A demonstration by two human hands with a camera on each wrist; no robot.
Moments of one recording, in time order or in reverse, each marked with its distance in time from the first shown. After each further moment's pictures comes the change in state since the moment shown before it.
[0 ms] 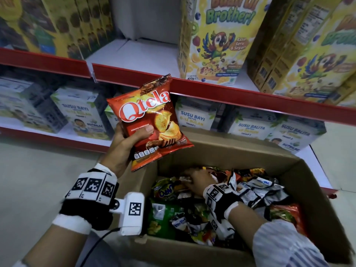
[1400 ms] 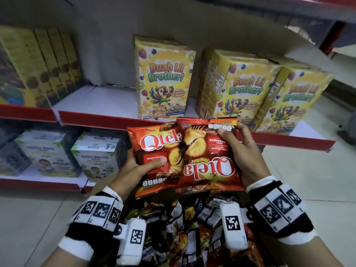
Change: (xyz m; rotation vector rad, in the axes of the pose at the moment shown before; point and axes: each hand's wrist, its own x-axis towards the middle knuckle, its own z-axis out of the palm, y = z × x) left_hand -0.020 0.012 0.110 0.219 -0.157 -0.045; right_hand -0.164 0.022 -0.243 1.573 0.820 0.176
